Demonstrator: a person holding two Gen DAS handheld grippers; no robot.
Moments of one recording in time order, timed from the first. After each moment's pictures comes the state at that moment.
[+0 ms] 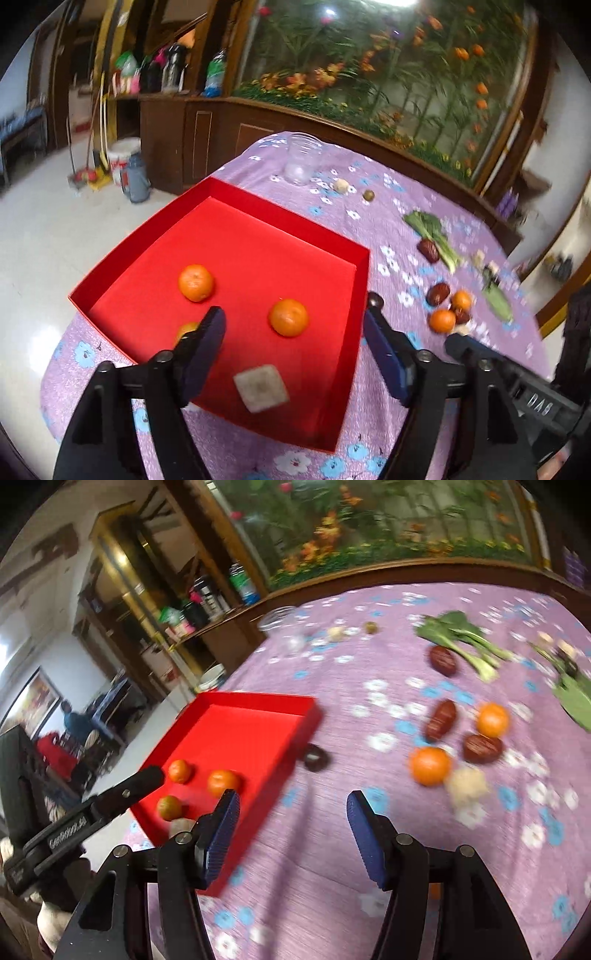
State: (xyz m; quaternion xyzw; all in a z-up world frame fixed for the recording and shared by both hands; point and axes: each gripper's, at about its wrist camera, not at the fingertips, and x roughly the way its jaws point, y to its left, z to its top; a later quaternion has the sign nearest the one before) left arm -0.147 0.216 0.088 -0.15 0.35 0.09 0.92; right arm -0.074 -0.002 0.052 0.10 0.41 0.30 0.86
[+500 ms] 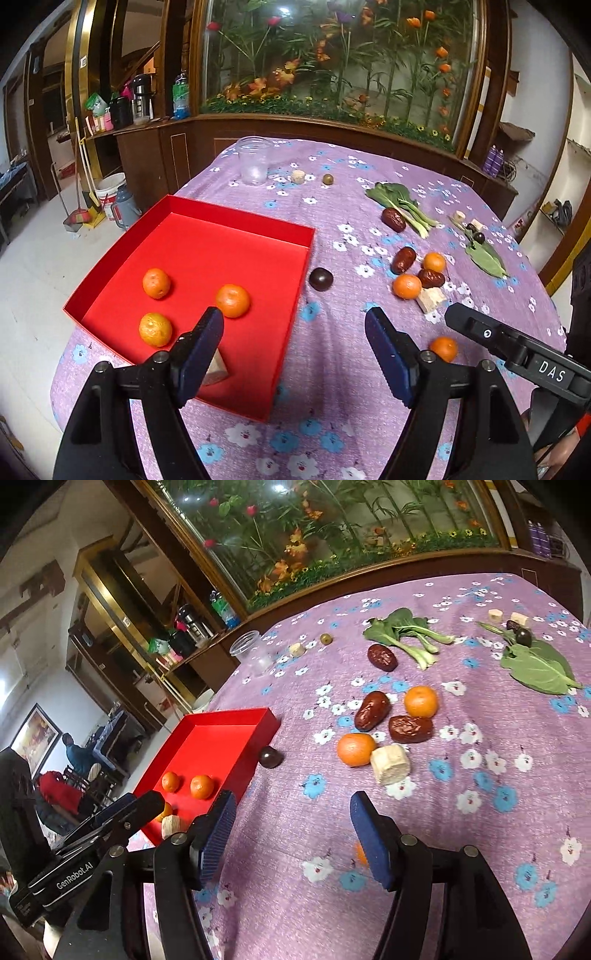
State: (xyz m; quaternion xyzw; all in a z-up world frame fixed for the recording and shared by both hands) left arm -0.158 0.147 0.101 -0.07 0.36 0.07 0.93; right arm -0.091 -0.071 0.050 0.15 0.39 0.28 0.86
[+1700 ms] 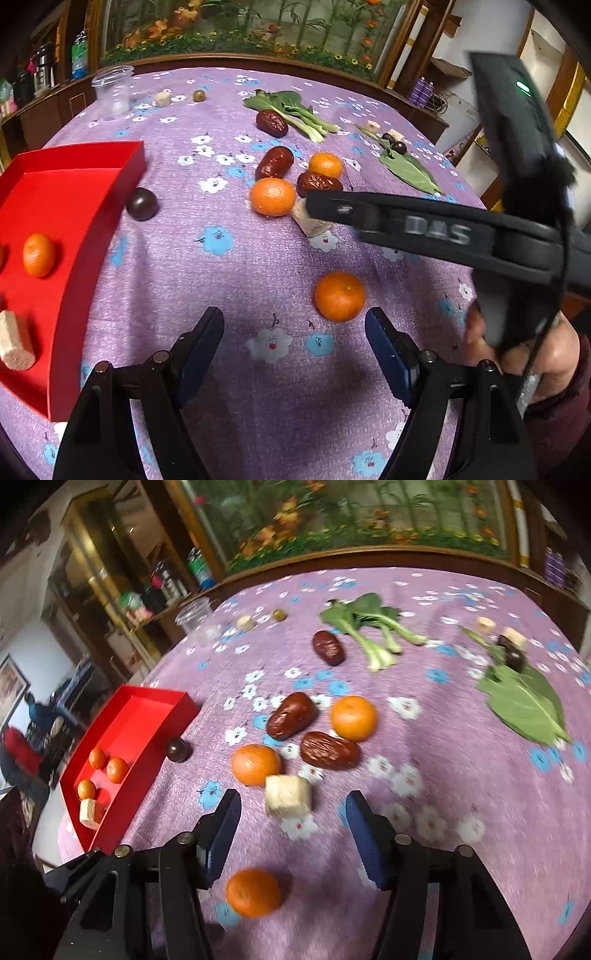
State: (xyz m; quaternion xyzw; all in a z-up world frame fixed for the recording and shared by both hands) left arm -0.109 0.048 0.026 -0.08 0.46 -0.11 0.88; right arm -0.015 -0.087 0.020 0.03 0.45 0.26 0.86
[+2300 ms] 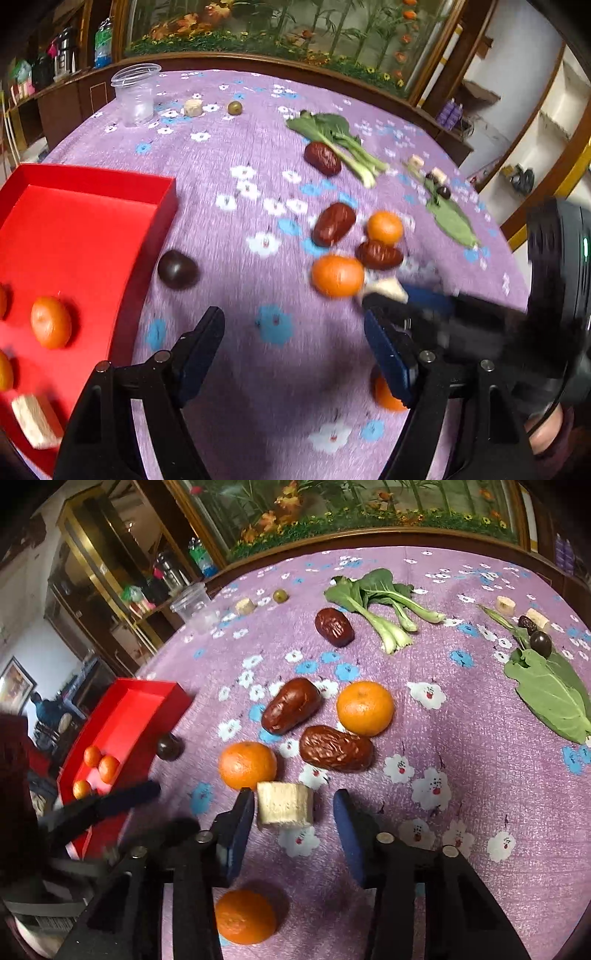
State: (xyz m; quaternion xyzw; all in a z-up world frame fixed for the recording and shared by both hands) left arm -0.042 0.091 0.035 -0.12 0.45 -0.08 0.88; right arm -0.002 -0.085 0.004 0.04 0.46 0.27 0.84
